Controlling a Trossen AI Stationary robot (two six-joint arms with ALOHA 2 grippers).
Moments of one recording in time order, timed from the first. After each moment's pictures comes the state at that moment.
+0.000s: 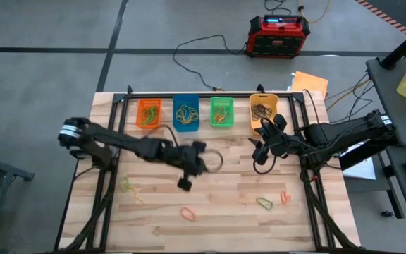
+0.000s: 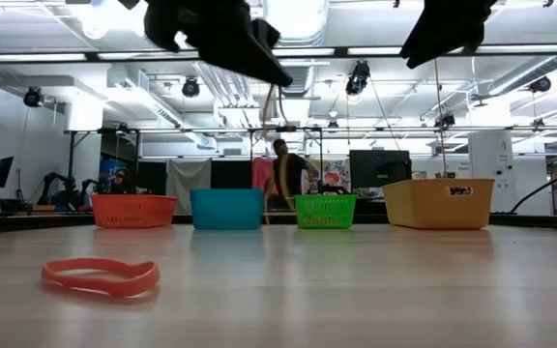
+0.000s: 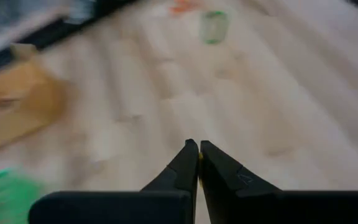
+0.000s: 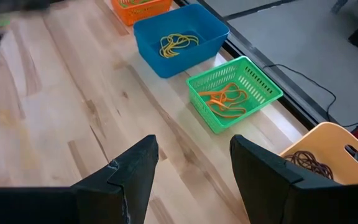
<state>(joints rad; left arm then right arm) -0.16 1.60 1.11 -0.21 -0.02 0.33 0.22 1.08 1.01 -0.77 0.63 0.49</state>
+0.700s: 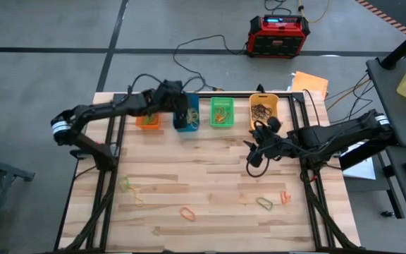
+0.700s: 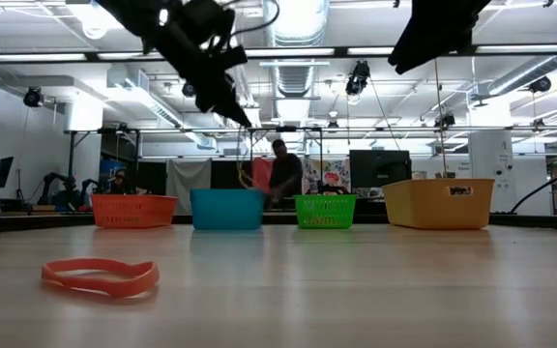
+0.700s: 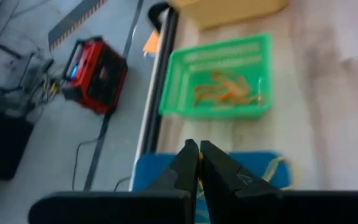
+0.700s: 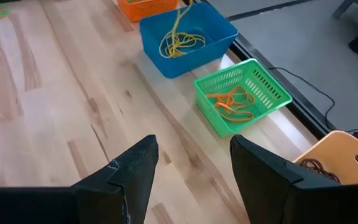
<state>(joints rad) 0.46 1.48 1.12 -0.29 -0.08 0.54 0.22 1.15 1.01 -0.71 0.63 0.46</state>
